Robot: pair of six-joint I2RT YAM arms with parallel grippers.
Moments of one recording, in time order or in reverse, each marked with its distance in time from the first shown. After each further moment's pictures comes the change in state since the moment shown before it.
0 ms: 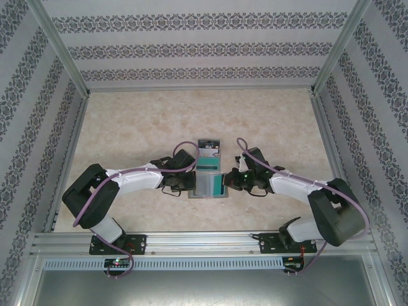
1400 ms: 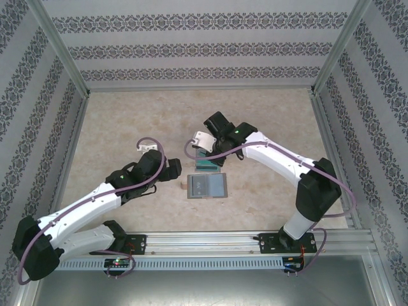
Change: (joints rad) left arm 0.034 -0.600 -0.106 -0.179 -0.460 0.066; right arm 0.225 0.306 0.848 -0.686 0.451 -1.286
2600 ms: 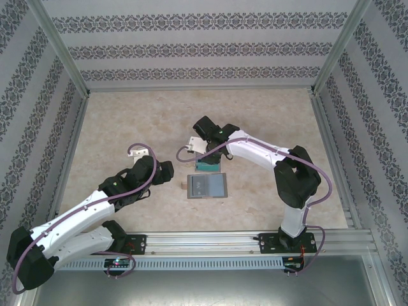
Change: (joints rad) left arm 0.005 -0.096 -0.067 -0.034 -0.075 -0.035; right arm 0.024 0.178 0.043 0.051 0.151 -0.072
